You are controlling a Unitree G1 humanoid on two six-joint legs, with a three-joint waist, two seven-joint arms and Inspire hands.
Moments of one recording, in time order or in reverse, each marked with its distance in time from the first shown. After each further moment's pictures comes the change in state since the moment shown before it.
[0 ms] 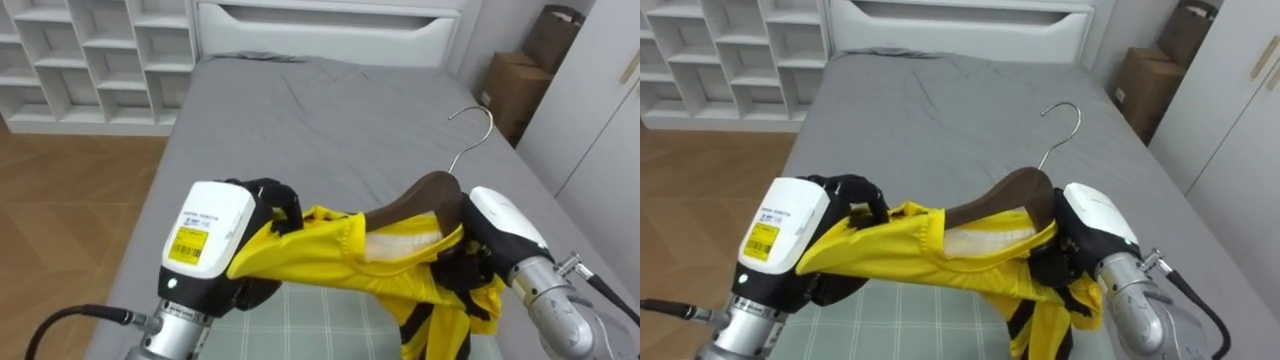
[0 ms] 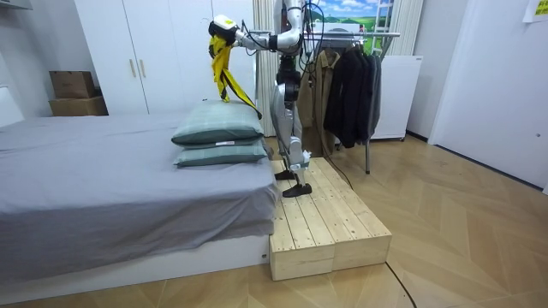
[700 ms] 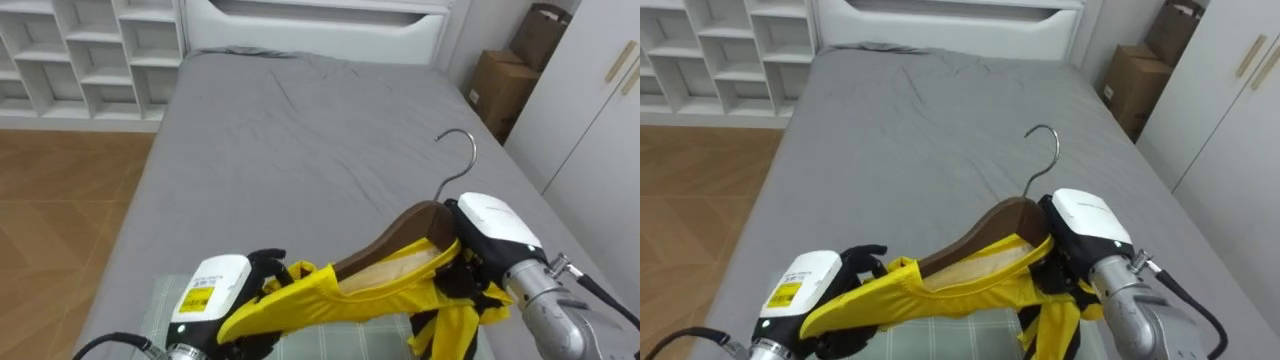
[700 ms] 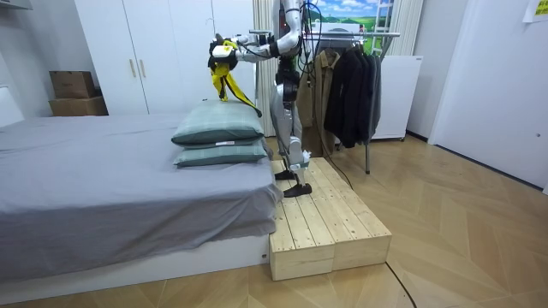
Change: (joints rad) left arm 0.028 -0.074 0.006 0.274 -0.097 0.035 -0.232; right arm 0.021 0.008 0.005 -0.023 -0.131 -0.018 0.018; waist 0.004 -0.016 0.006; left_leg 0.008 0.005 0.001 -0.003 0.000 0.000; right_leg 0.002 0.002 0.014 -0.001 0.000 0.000
